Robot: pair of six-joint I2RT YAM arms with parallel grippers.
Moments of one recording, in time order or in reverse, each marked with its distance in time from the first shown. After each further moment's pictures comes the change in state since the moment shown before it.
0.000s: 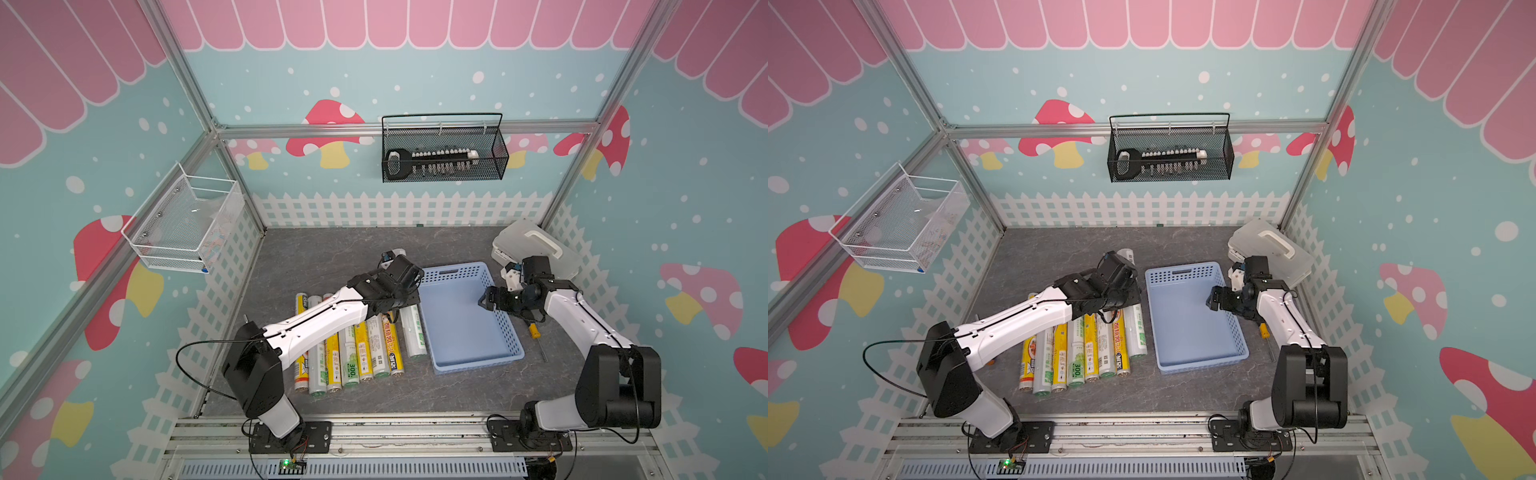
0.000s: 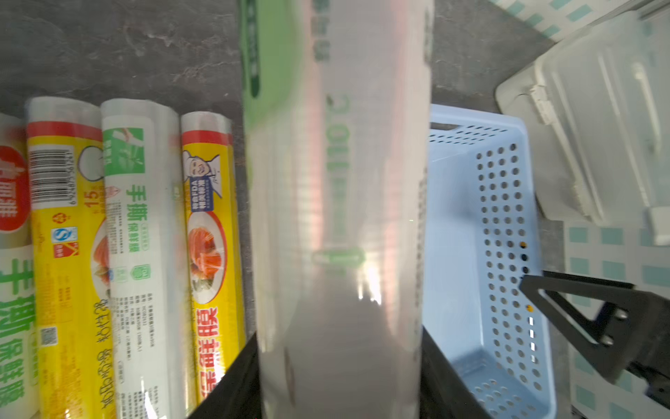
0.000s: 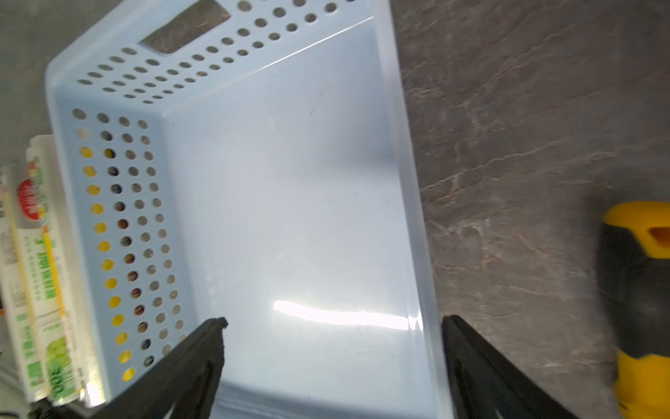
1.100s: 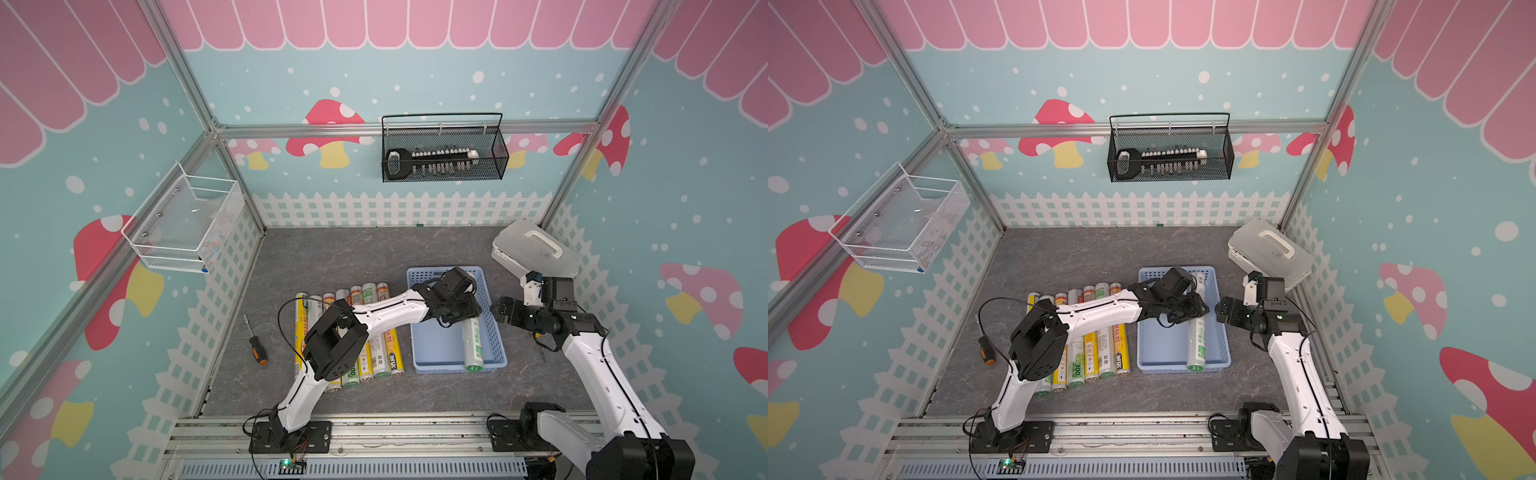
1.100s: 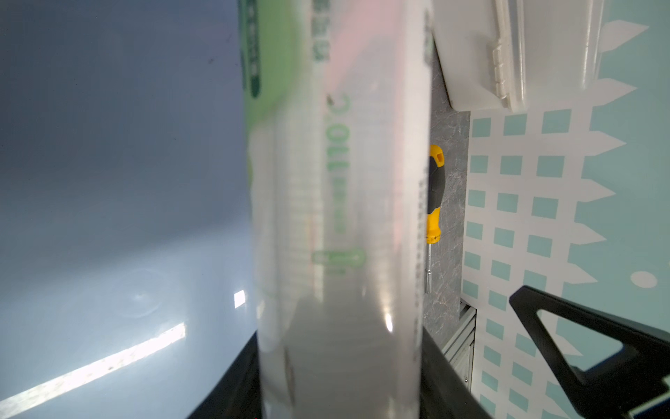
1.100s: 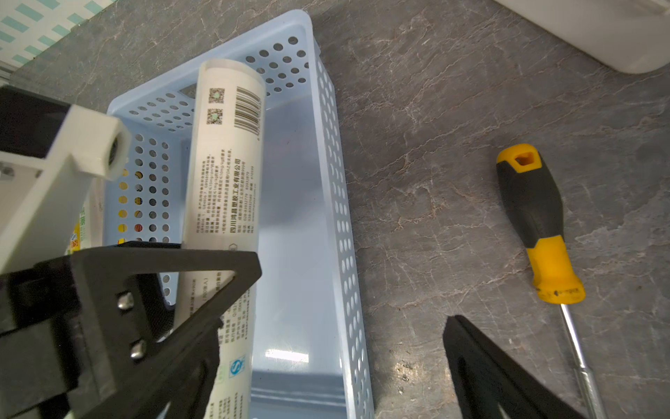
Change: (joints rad) left arm -0.141 0.541 0.346 0.270 0.345 -0.137; right arm -0.019 -0.400 -0.165 -0.029 0.119 0.073
